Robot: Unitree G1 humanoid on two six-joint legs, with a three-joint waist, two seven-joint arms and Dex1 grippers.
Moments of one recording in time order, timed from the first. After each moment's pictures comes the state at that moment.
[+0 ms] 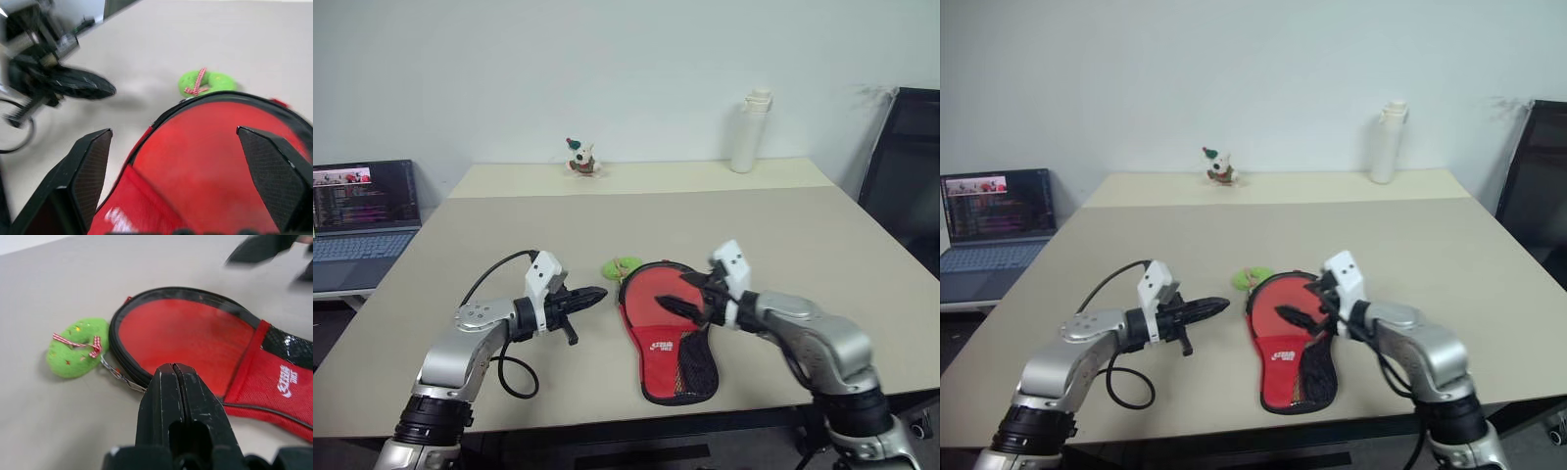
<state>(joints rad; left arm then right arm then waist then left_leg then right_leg) -0.39 0.62 0.03 -0.03 -0.39 0.47 -0.92 -0.52 -0.33 0.14 -0.25 0.43 0.88 0.55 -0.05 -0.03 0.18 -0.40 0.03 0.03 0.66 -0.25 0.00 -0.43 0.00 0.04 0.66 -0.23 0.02</state>
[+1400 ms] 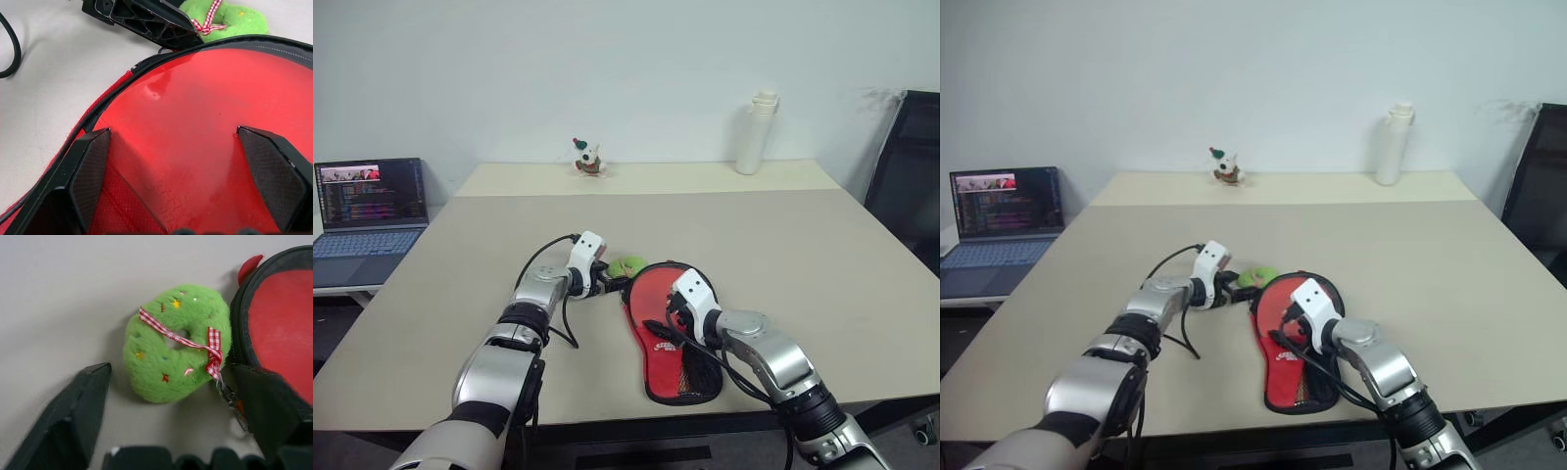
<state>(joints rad) -1.03 0.35 -0.07 1.15 -0.05 0.16 -0.78 -0.51 -0.25 0.32 -0.03 0.13 0.69 0.52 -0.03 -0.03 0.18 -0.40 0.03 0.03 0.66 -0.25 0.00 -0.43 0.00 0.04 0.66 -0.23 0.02</state>
